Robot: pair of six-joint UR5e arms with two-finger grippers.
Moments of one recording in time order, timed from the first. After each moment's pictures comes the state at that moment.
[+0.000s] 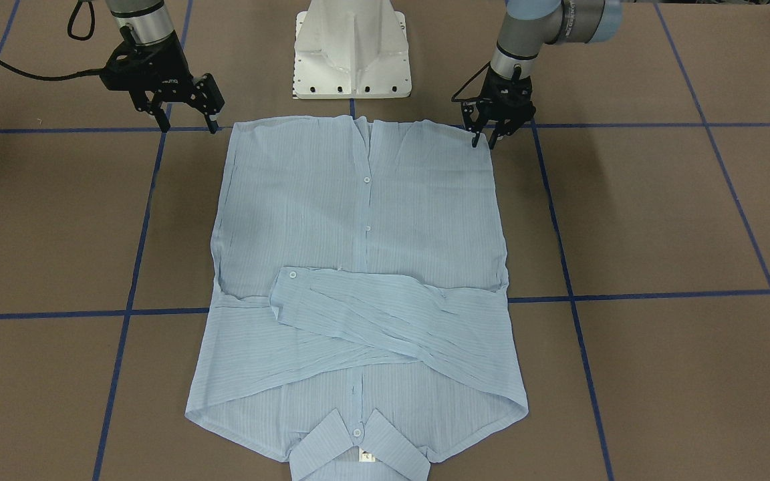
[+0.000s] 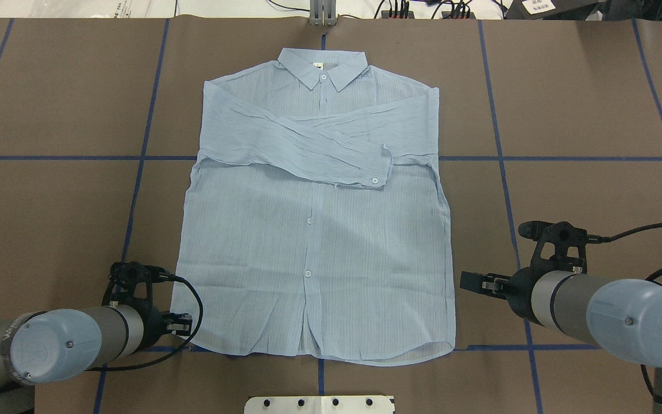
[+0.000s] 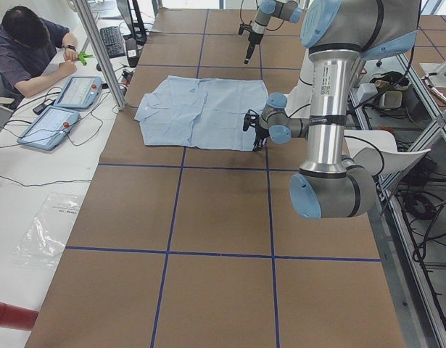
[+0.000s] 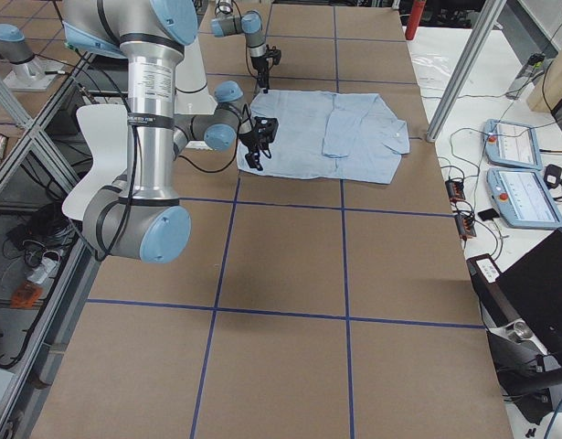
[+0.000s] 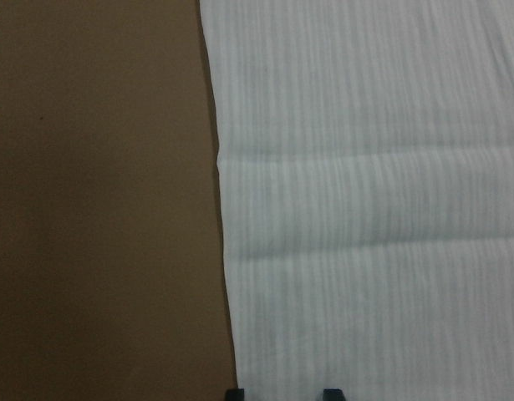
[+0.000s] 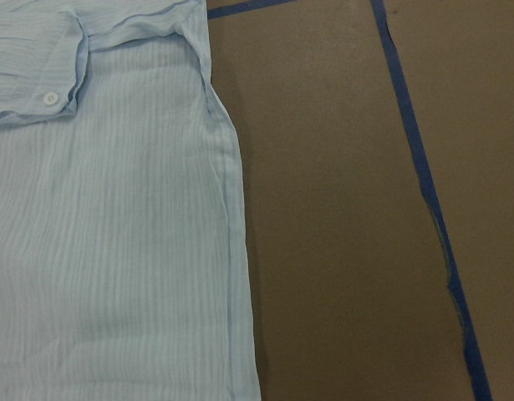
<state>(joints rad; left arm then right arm) -0.21 -1.61 -2.02 -1.98 -1.52 -1.31 0.29 -1.64 2.26 -1.30 1.49 1.54</state>
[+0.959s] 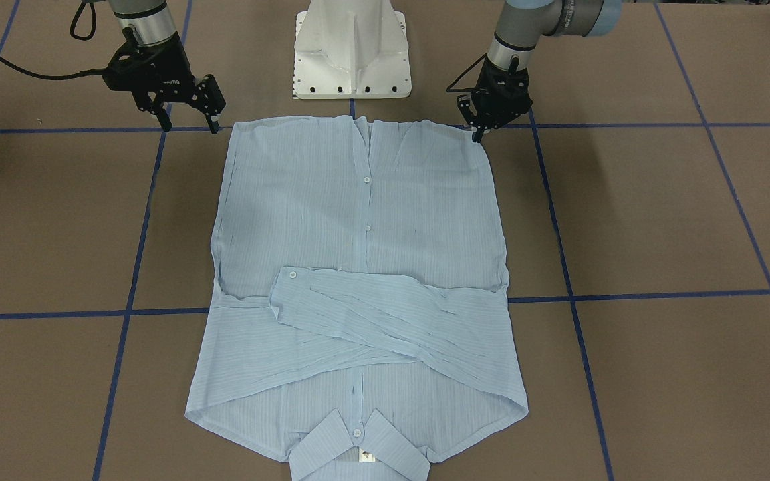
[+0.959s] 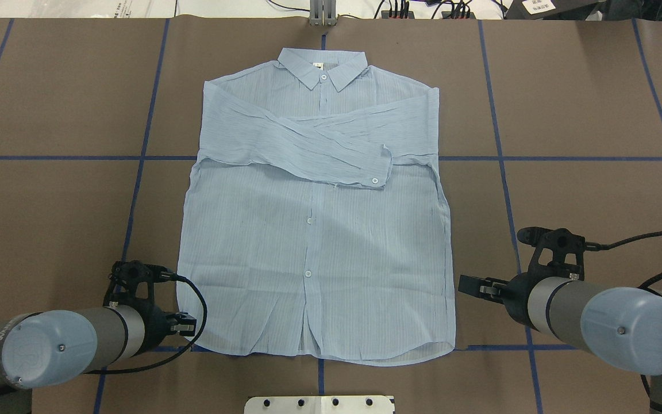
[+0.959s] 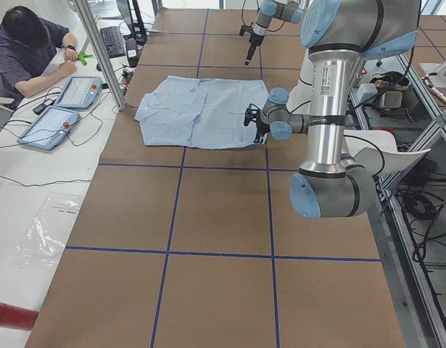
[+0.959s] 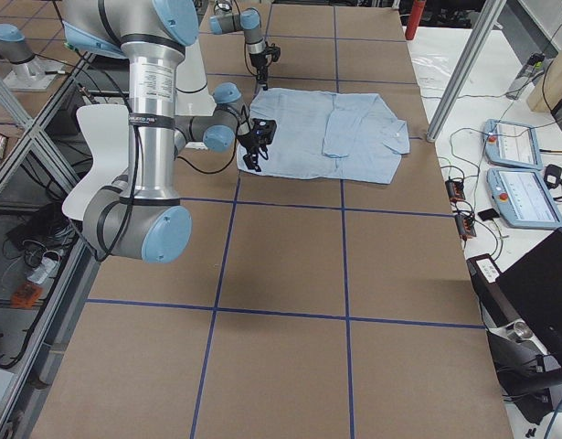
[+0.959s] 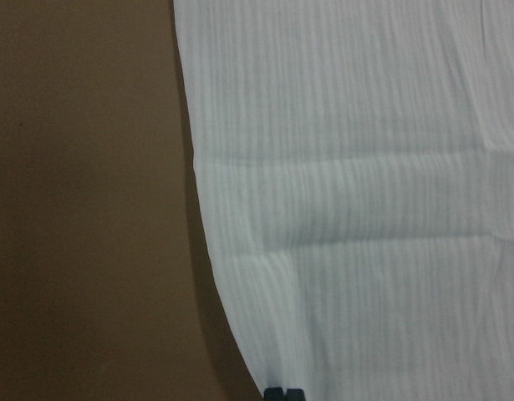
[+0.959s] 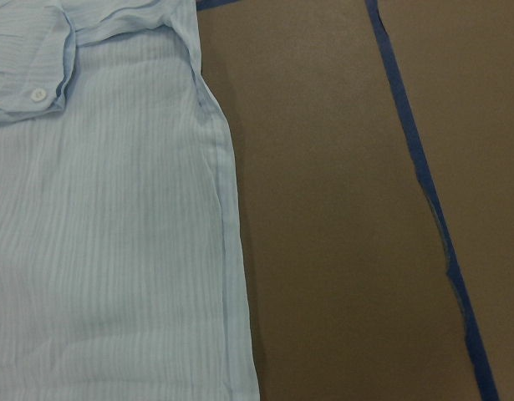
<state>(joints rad) -0.20 -1.62 -2.07 -1.98 -1.52 -1.31 0.25 -1.65 2.24 -1.29 1.44 1.60</state>
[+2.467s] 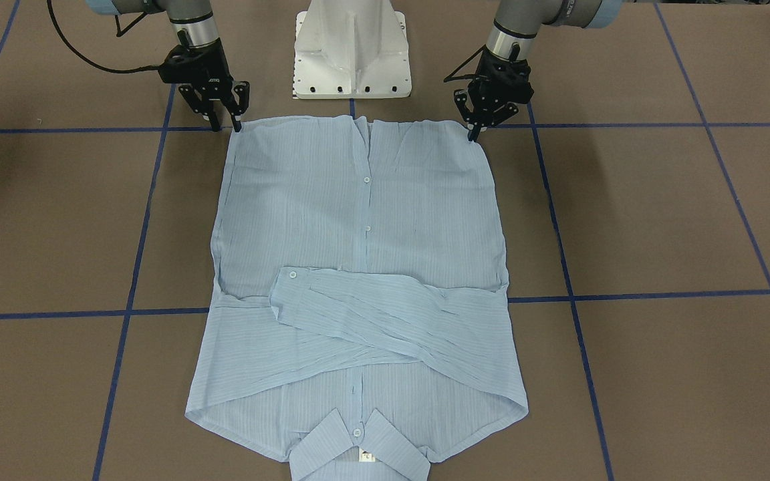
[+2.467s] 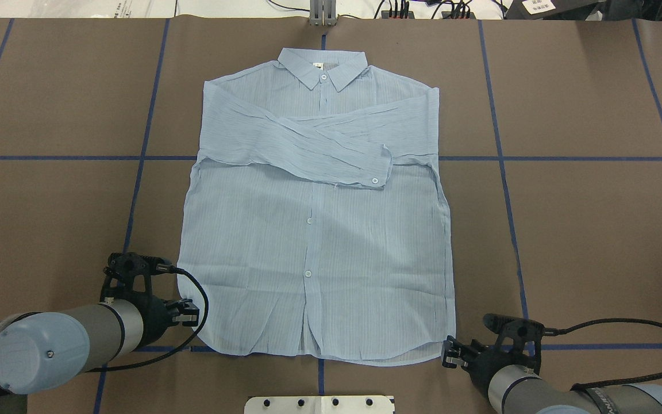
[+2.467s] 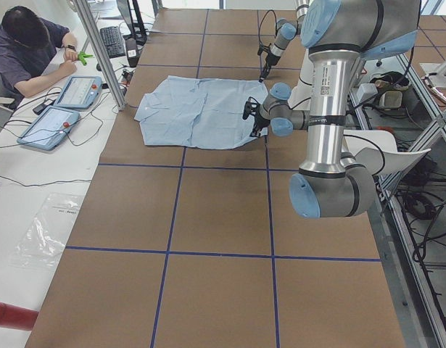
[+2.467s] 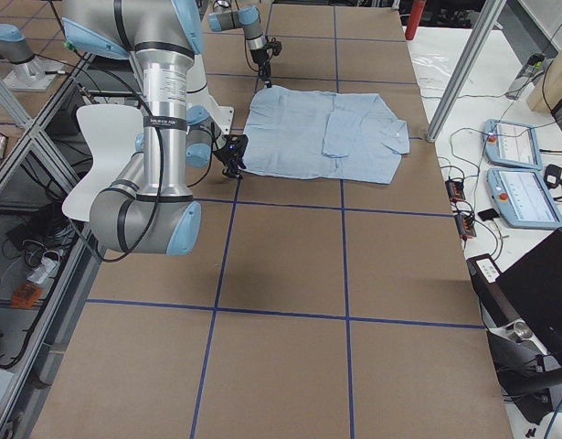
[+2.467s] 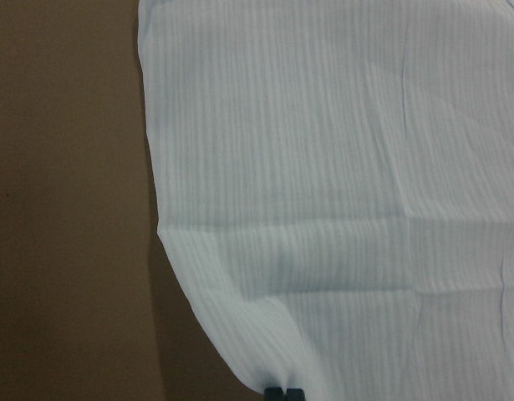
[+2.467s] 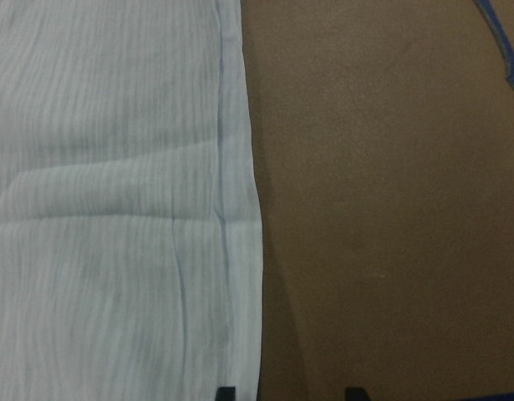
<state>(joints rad) -0.20 -1.62 -2.10 -1.99 -1.44 -1.31 -0.06 -1.63 2.09 -1.20 1.13 1.77</state>
